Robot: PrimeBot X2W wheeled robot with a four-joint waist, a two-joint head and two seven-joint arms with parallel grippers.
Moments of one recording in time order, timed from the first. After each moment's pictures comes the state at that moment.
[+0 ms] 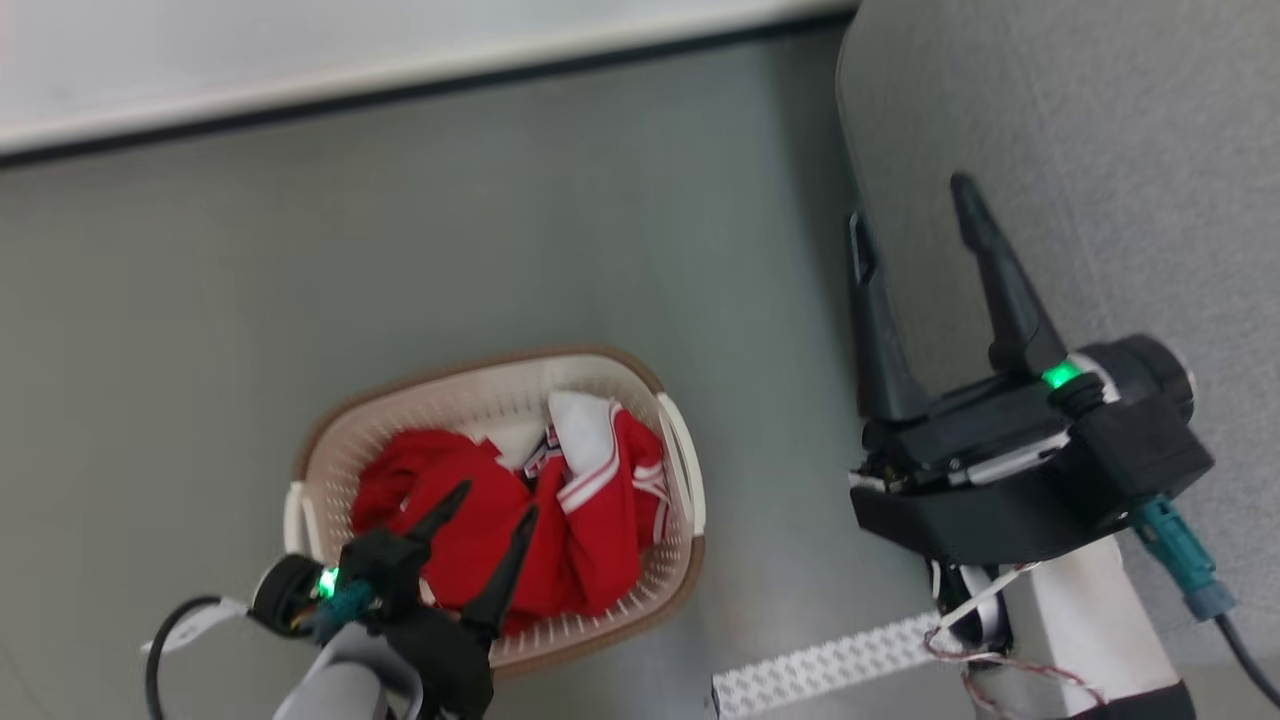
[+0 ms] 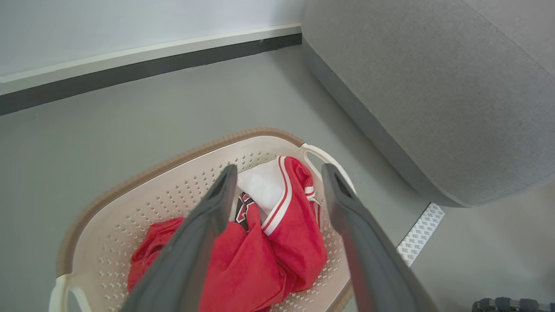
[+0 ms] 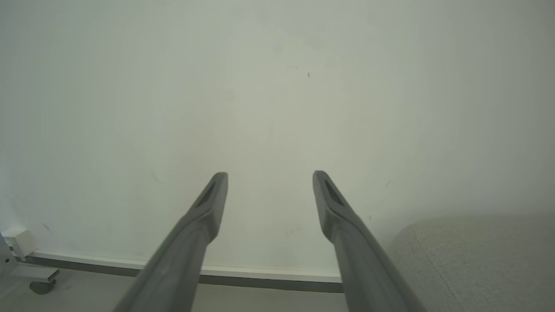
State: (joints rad) left arm -0.47 0.13 -0.40 0.51 -0.18 -0.13 -0.26; right arm -0.40 -0.05 0.32 -0.14 0.03 0.13 -0.26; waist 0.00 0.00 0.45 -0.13
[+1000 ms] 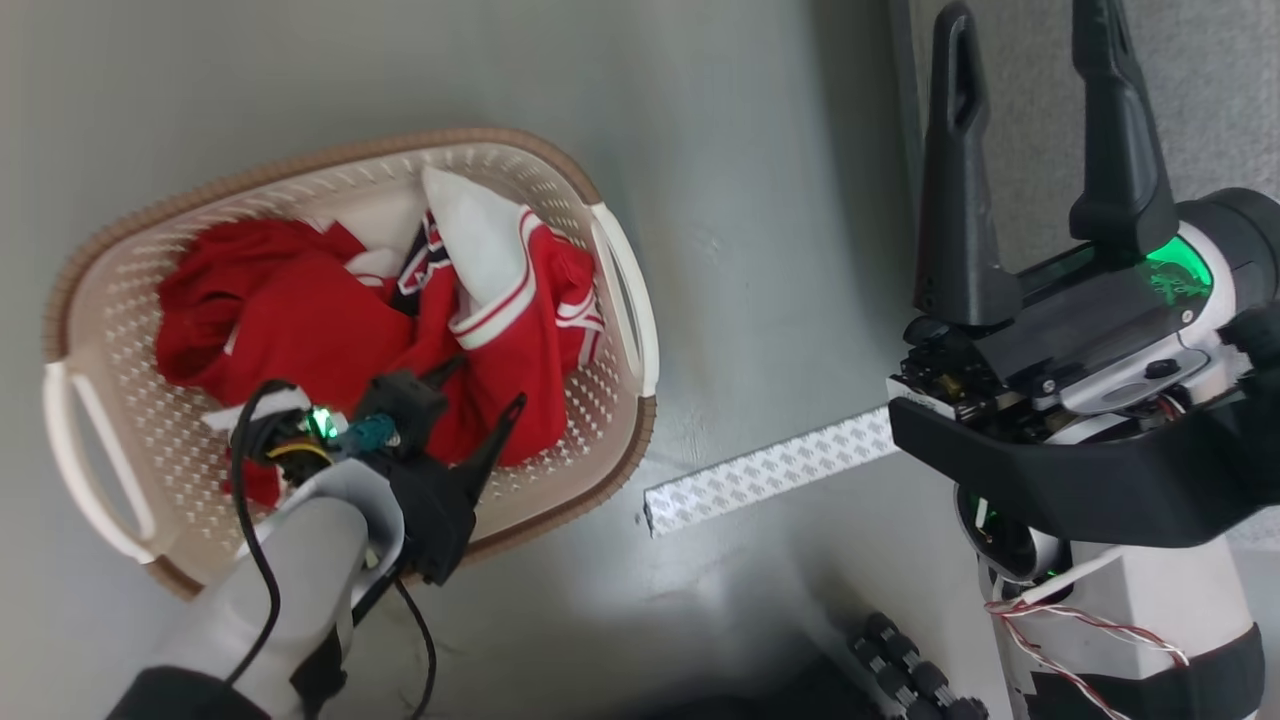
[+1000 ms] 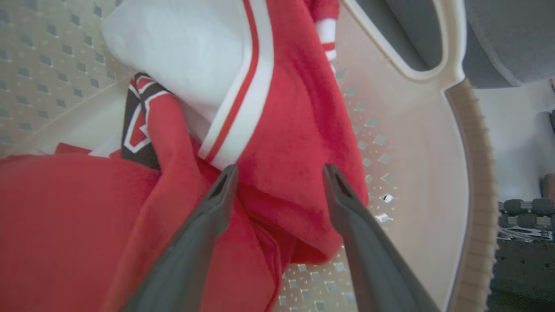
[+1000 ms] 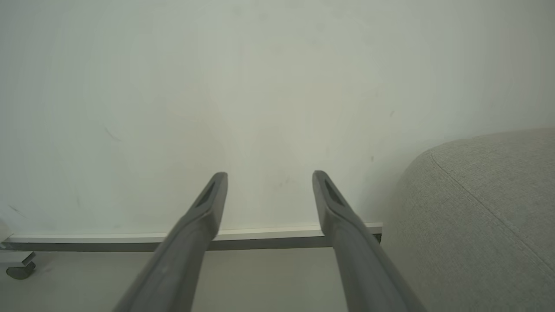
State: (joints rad) left arm -0.90 0.19 -0.81 0.87 -0.34 -0.13 -0.26; right arm -0.57 -0.05 0.35 -0.33 0.15 0.13 -0.26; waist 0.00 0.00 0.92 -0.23
